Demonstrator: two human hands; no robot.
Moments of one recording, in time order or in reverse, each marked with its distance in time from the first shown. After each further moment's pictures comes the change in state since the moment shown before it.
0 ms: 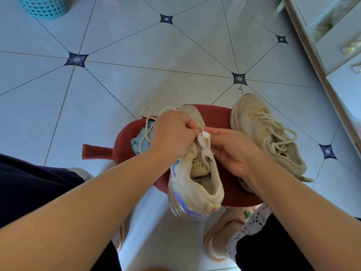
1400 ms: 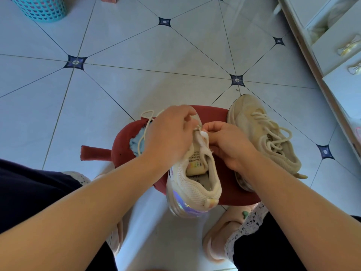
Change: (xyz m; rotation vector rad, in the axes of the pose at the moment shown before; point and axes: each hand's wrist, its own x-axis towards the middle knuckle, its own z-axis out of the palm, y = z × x) left_hand -0.002 -0.001 0.001 0.061 0.137 0.193; right_hand 0.011 -0.005 -0.002 -0.307 0.020 -0.129
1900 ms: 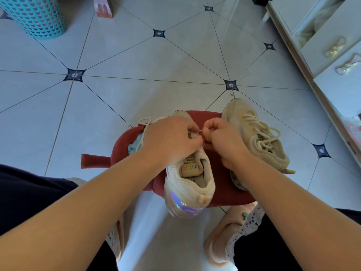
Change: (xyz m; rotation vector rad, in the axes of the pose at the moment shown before) left_hand 0.001 0.010 -0.008 0.294 -0.197 0.092; right_hand 0.004 0.001 -0.001 -0.135 0.216 -0.110
